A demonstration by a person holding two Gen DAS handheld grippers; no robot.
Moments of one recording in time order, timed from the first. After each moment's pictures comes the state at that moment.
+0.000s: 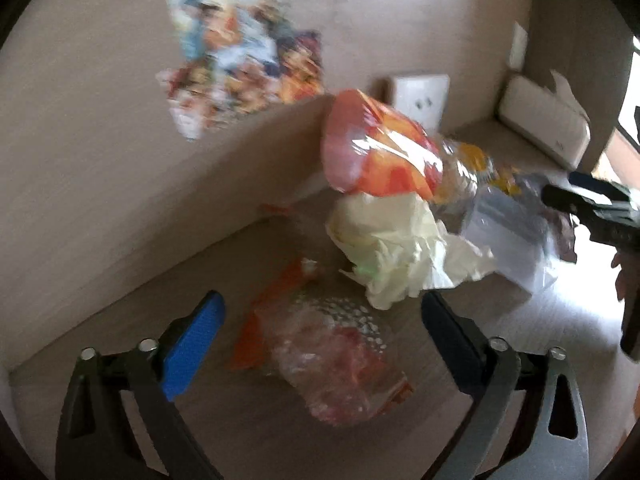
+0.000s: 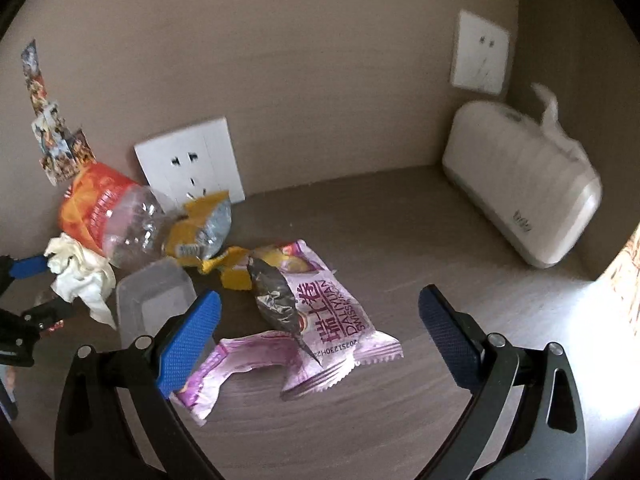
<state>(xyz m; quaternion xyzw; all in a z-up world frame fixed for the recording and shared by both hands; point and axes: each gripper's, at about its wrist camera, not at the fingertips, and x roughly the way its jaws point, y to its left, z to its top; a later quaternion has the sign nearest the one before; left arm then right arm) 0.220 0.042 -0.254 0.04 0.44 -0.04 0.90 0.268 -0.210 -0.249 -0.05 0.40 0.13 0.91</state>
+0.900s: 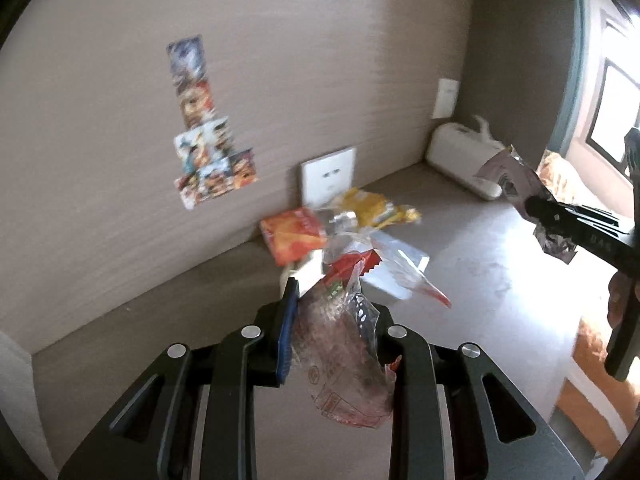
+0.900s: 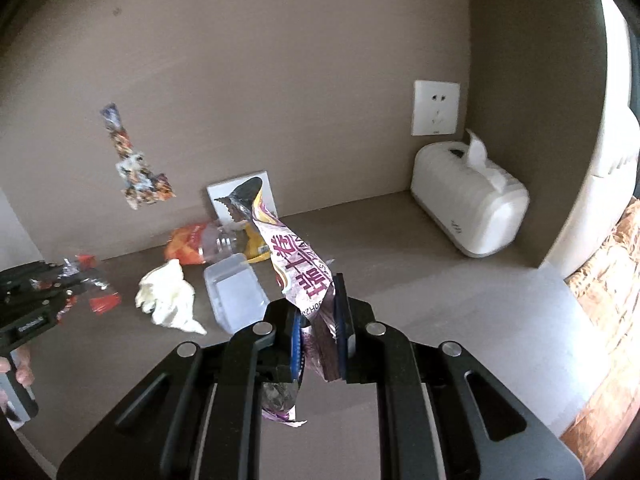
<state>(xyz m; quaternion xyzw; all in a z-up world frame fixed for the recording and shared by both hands) 0.126 -0.010 -0.150 0.02 0.37 -0.06 0.93 0.151 -0.270 -0.143 -0.01 0.34 0.16 0.93</state>
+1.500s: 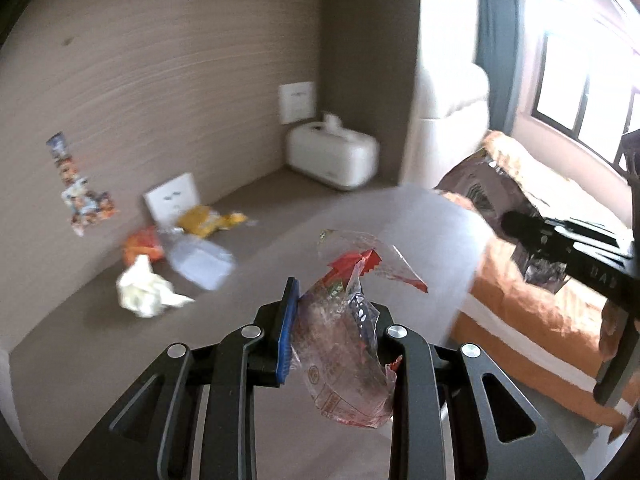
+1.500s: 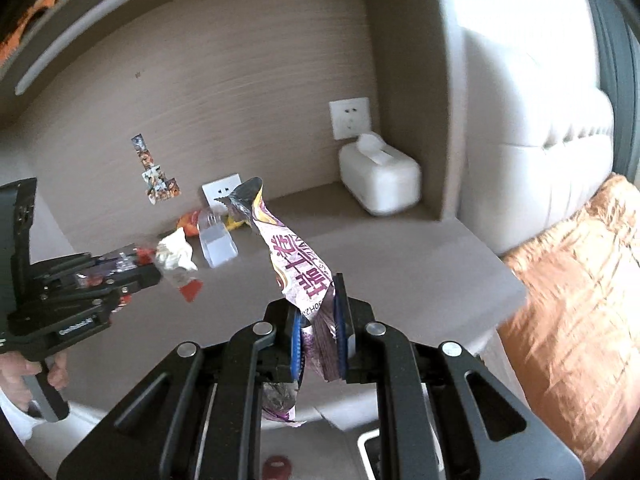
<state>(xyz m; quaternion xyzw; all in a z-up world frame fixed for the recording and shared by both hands) 0.040 -0.217 -0.128 0.06 0.35 -0.14 0.92 0.012 -0.425 -0.125 0.03 0.32 0.16 0.93</state>
